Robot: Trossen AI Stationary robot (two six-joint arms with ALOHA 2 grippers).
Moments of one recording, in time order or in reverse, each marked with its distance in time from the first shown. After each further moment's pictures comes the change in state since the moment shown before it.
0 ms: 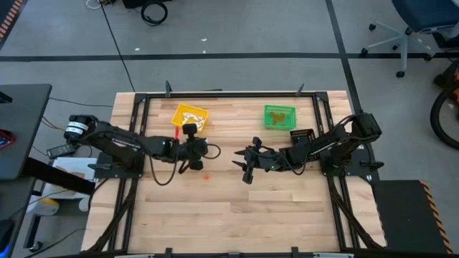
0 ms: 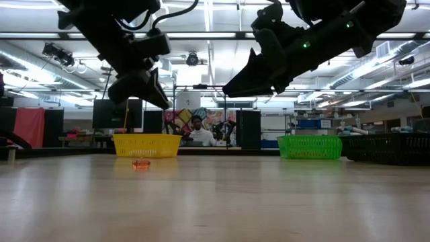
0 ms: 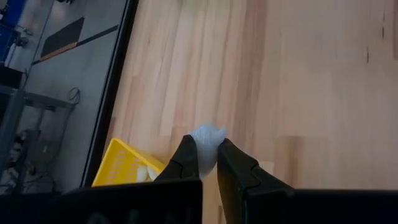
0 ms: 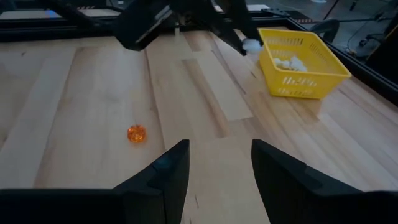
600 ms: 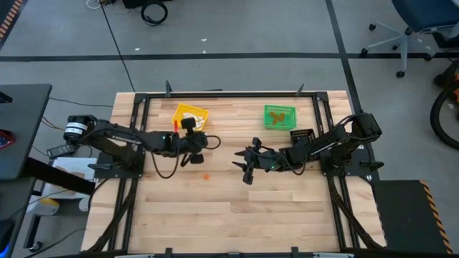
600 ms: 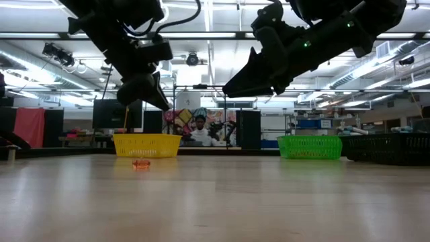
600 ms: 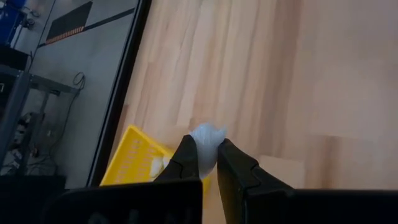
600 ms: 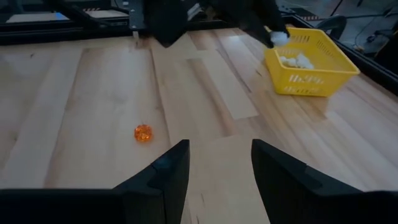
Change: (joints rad) left arm 0.093 -0.009 -0.001 0.009 0.022 0.011; right arm 0.001 0.000 0.000 -0.002 -0.019 0.017
